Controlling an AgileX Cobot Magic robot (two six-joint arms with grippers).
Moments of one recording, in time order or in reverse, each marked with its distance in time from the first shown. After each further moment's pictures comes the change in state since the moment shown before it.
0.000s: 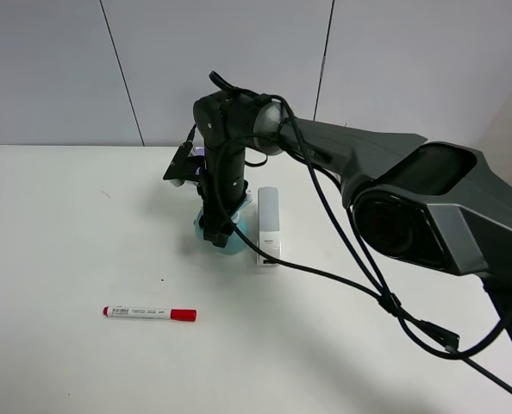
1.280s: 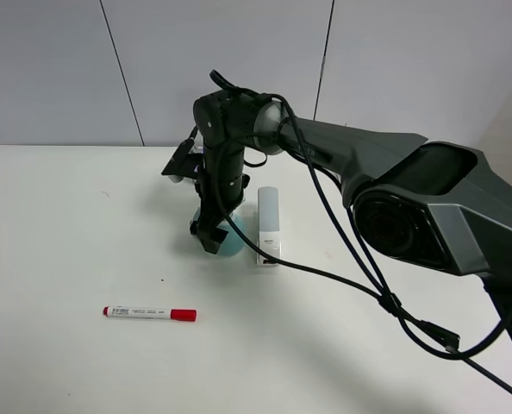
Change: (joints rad) left arm 0.000 0.000 0.000 0.000 0.000 0.000; right arm 0.000 0.000 0.000 0.018 -0.025 0.065
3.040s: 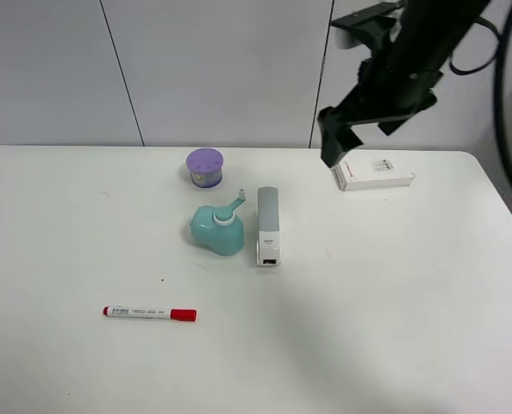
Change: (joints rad) left arm 0.000 0.000 0.000 0.000 0.000 0.000; right arm -0.312 -0.840 0.626 -0.051 0.024 0.418
